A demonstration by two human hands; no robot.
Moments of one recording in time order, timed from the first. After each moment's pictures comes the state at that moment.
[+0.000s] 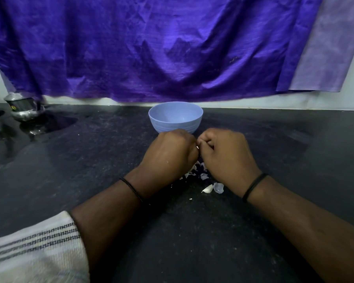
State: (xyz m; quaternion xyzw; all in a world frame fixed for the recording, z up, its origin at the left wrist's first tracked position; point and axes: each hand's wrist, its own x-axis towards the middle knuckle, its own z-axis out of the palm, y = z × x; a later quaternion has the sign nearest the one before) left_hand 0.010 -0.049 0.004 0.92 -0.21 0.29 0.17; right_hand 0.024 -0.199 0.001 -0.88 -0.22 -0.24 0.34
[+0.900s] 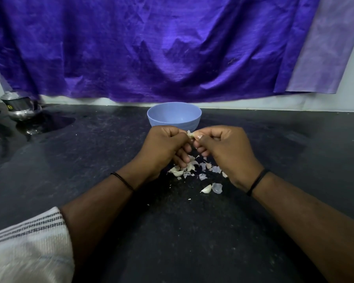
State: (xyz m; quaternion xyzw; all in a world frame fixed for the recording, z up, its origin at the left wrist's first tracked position) left_hand 0.017 -0.046 0.006 0.74 -0.04 0.07 0.66; right_hand 0.029 -0.200 0.004 -0.75 -0.17 -0.08 0.64
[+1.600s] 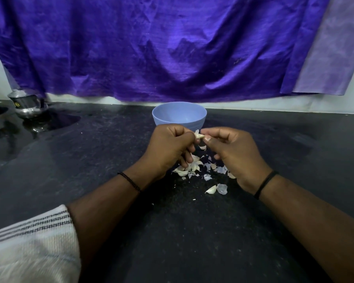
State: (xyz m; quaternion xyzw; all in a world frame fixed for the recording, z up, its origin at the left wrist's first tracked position) left_hand 0.018 -0.046 0.003 0.73 -0.05 0.11 0.67; right_hand 0.034 -0.206 -0.003 -0.75 -0.14 -0.06 0.64
